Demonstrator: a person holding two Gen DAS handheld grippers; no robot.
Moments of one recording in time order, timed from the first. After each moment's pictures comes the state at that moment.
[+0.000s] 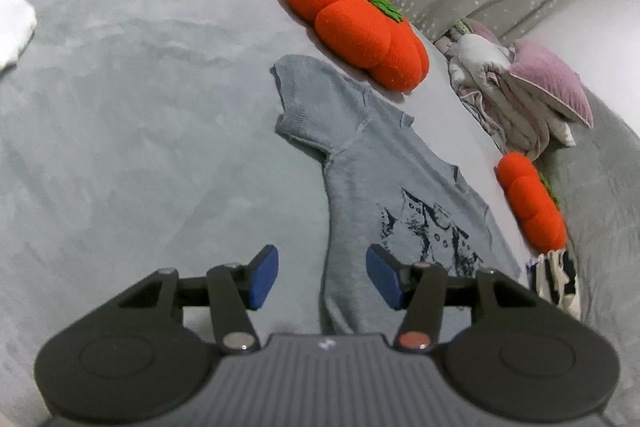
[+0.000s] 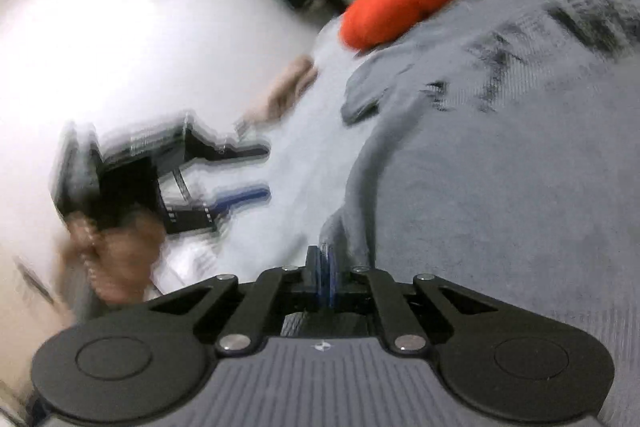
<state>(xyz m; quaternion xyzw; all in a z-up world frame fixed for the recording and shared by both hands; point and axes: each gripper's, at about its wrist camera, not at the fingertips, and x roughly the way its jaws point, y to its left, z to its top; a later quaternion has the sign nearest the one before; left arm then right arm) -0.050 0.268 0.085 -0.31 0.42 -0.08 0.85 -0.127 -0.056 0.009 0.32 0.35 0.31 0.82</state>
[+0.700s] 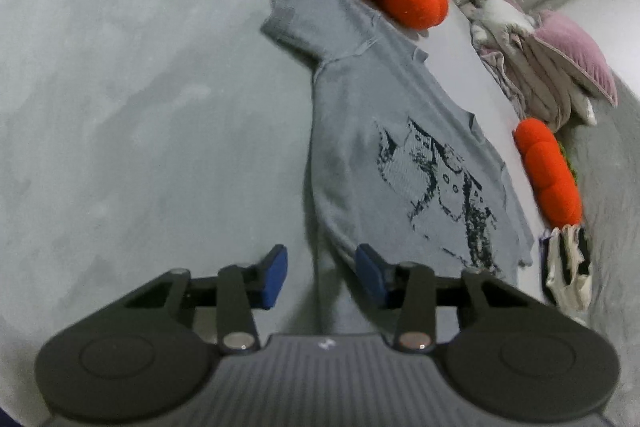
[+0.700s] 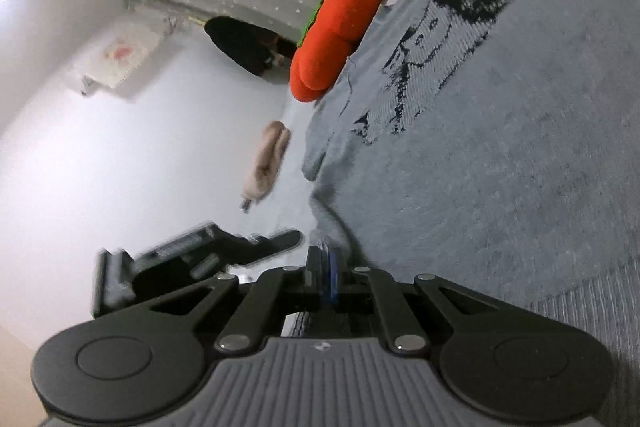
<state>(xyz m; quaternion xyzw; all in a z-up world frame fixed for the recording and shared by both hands) -0.053 0.204 0.044 -0.34 0.48 -0.07 0.81 -0.136 -0.109 -0.009 0.45 0.33 0.27 0.79</state>
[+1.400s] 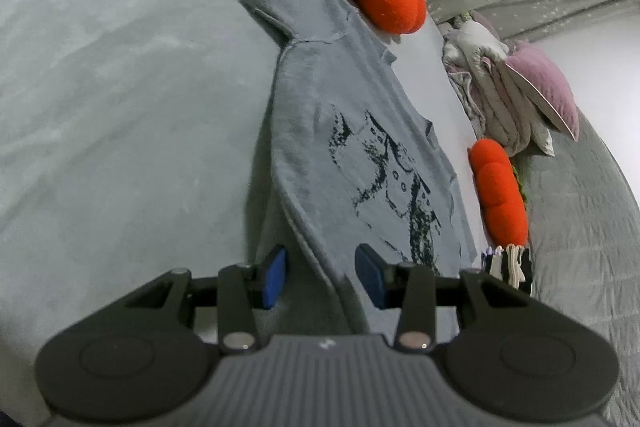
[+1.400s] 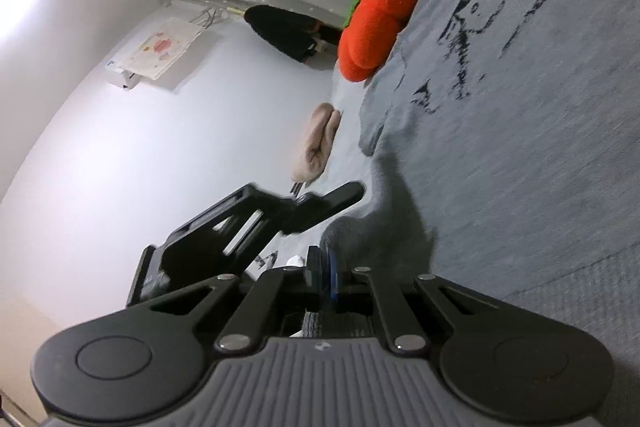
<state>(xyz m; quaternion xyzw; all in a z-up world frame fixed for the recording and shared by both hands) -0.057 0.189 0.035 -0.42 0.45 -0.11 0.78 -0.146 -0.084 -0.004 0.48 0.31 0.33 0.75</state>
